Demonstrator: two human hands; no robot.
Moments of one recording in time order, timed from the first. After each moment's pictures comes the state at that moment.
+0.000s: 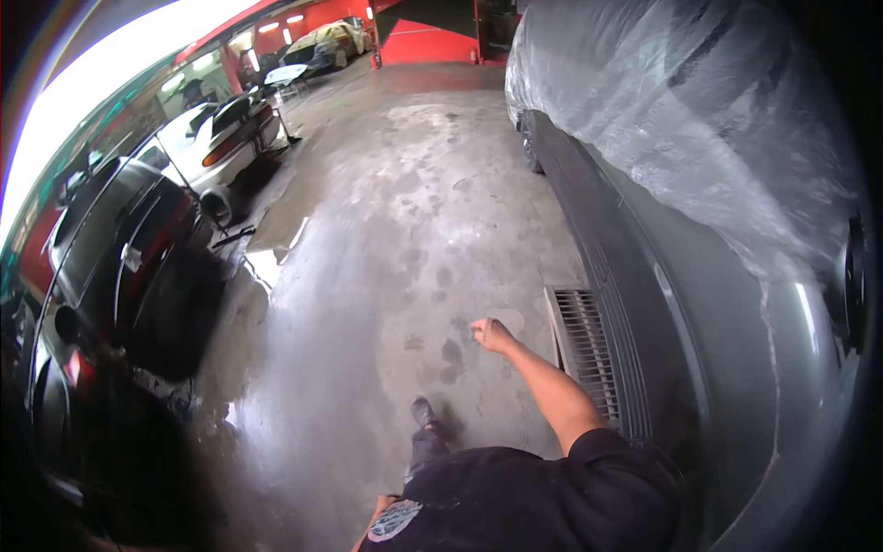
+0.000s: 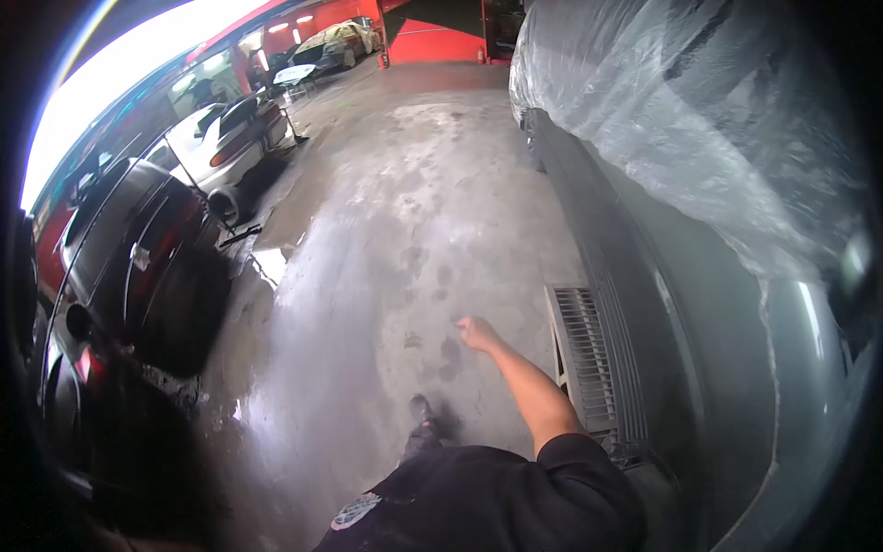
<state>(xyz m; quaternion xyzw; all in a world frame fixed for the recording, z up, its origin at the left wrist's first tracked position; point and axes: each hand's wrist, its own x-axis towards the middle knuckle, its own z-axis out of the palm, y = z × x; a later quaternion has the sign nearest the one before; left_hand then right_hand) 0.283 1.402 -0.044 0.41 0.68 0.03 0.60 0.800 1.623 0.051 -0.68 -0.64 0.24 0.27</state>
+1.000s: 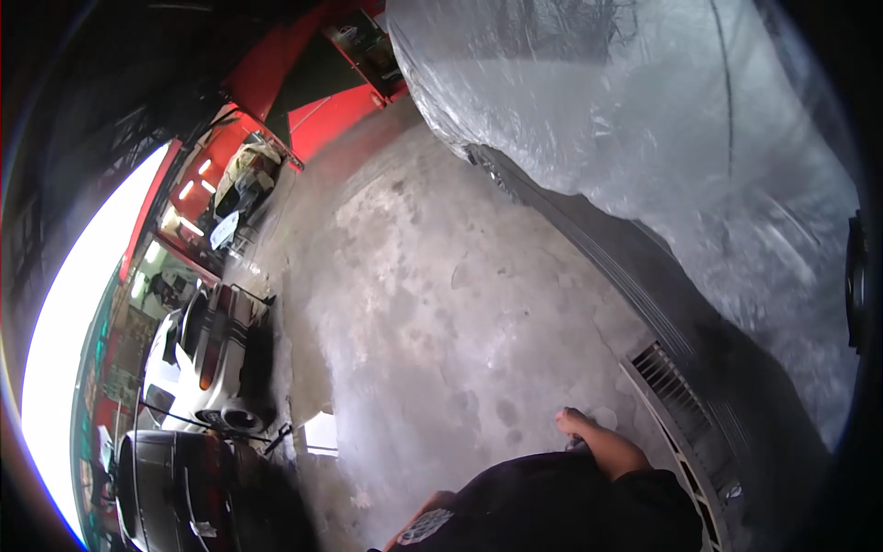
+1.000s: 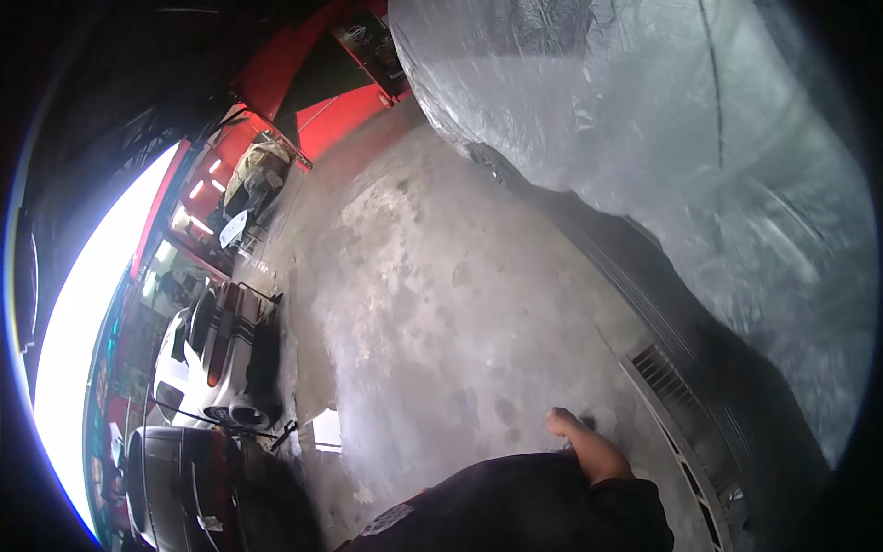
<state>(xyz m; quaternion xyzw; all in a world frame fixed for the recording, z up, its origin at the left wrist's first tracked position) 0.701 2.241 -0.025 0.80 0.30 -0.13 0.51 1.150 2.026 -0.145 -0.78 -0.47 0.40 0.09</state>
